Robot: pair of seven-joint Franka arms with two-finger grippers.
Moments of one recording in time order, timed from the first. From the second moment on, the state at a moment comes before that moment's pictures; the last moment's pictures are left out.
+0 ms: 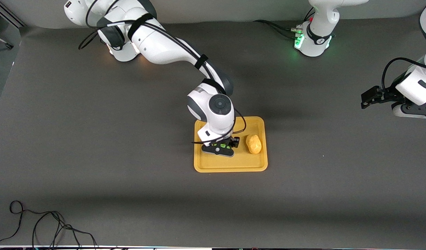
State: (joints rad) left arm 0.02 -0.05 -0.04 -1.80 -0.01 1.76 0.07; right arm 0.80 1.05 -0.08 -0.99 -0.03 2.13 1.00
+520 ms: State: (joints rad) left arm 0.02 -0.05 -0.04 -1.80 -0.01 1.74 0.07; right arm 0.82 1.10 -0.08 -0.99 -0.03 2.18 1.01
